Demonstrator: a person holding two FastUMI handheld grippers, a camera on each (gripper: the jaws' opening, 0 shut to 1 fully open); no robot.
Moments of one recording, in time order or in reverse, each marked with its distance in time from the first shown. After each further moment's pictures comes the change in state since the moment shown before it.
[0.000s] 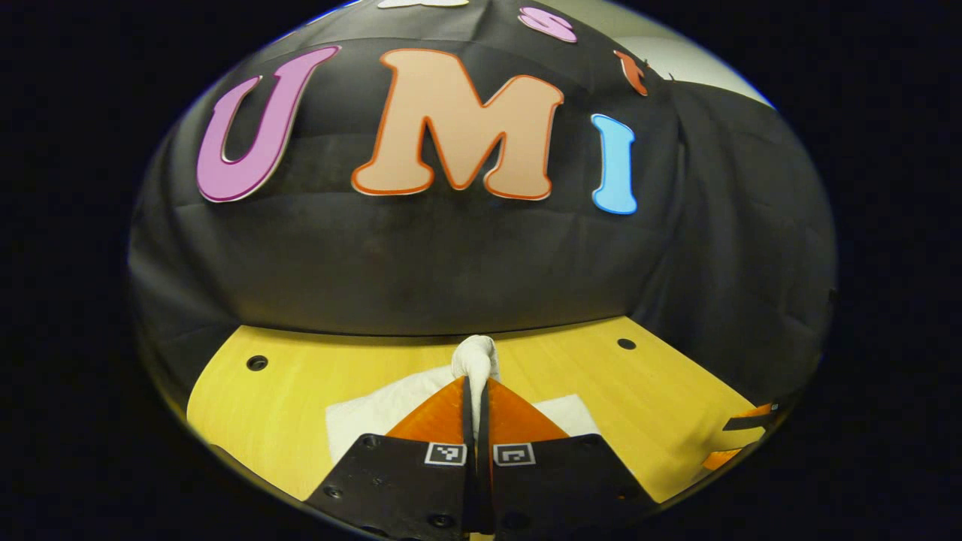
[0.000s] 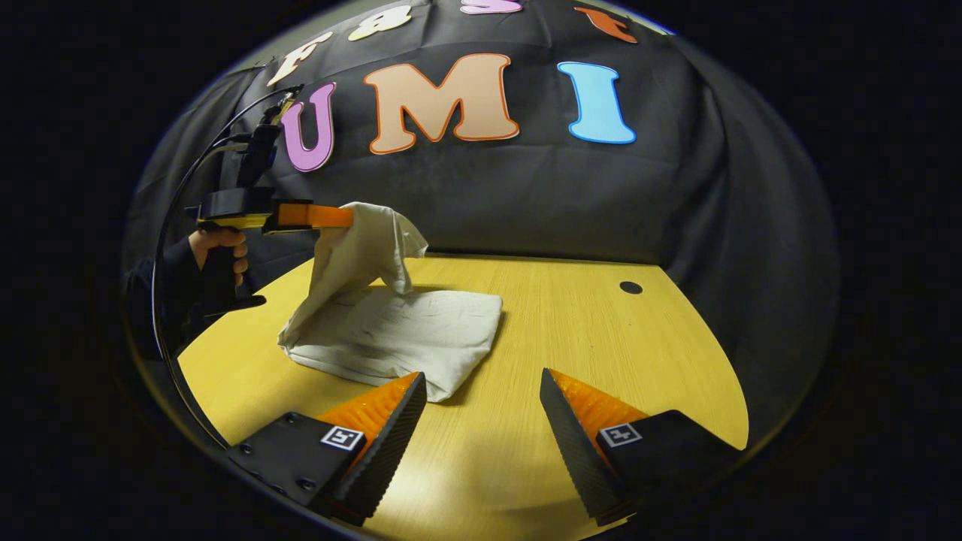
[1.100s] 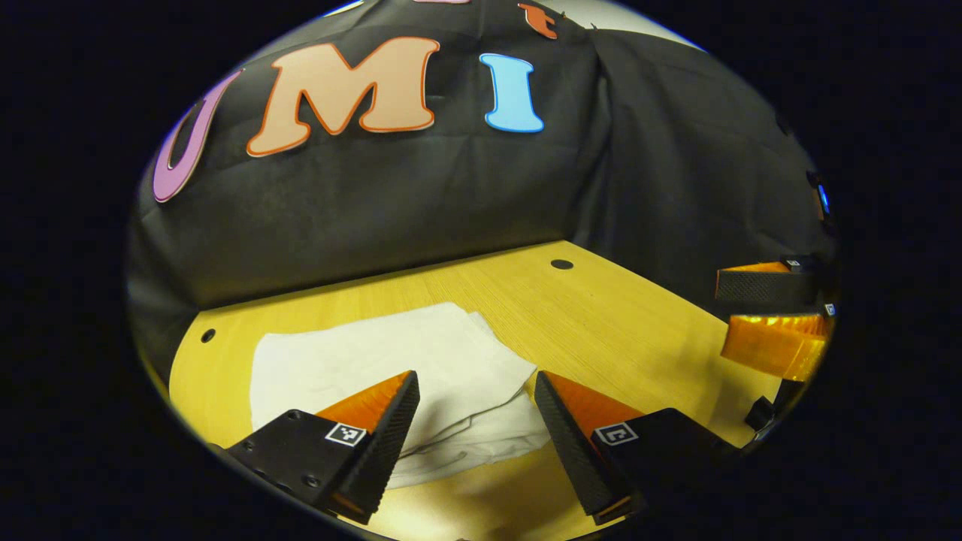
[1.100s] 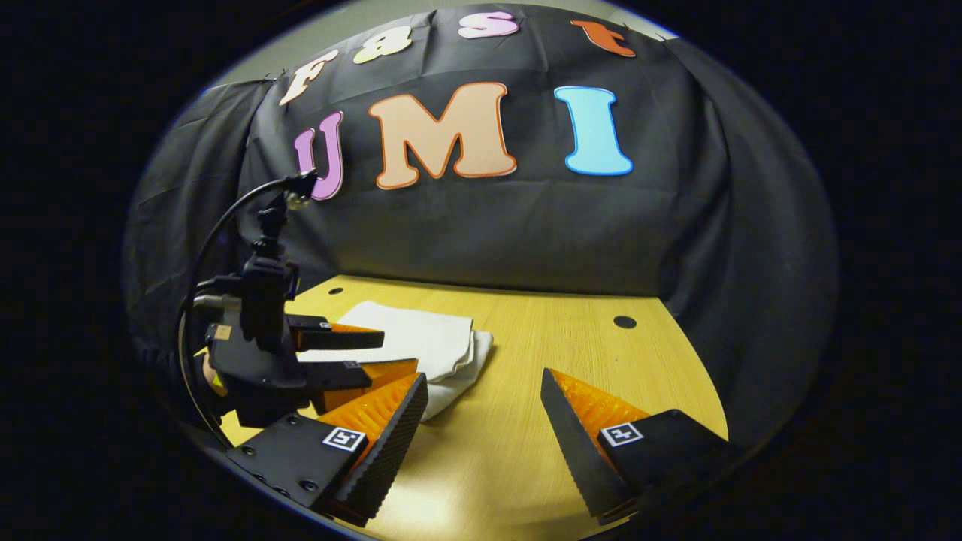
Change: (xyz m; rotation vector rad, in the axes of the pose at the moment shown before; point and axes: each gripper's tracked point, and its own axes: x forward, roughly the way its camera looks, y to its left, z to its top) left arm -0.031 -0.118 -0.110 0.155 0.126 -0.061; right arm -0.015 -0.020 0.062 -0.021 -0.148 0.076
